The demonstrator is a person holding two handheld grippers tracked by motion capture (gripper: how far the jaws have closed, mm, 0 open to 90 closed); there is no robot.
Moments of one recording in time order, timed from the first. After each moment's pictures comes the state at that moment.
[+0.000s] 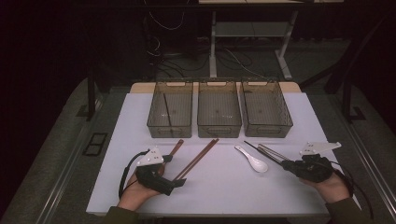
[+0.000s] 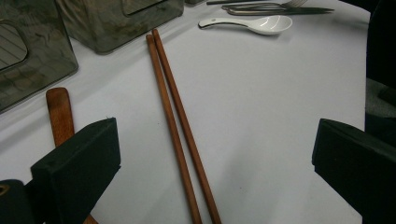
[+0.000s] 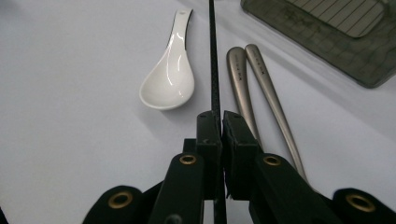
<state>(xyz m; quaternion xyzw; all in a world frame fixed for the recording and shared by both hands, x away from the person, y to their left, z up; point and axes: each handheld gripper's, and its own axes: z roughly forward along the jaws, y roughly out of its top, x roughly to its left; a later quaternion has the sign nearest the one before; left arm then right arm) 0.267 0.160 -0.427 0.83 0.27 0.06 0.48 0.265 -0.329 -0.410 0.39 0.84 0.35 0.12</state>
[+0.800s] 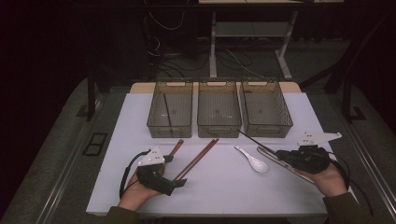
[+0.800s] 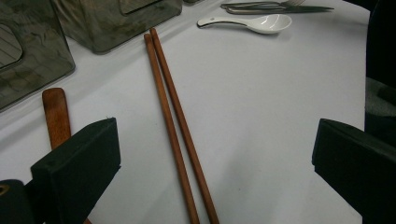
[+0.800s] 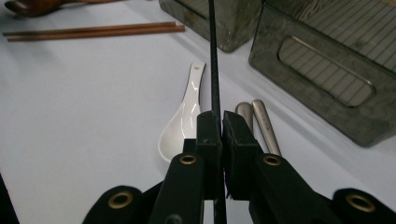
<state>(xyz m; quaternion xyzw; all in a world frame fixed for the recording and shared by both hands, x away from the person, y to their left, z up) 0.267 0.157 -0.427 0.83 0.27 0.06 0.48 0.276 -0.312 -0.379 0.36 0.84 0.39 0.13</state>
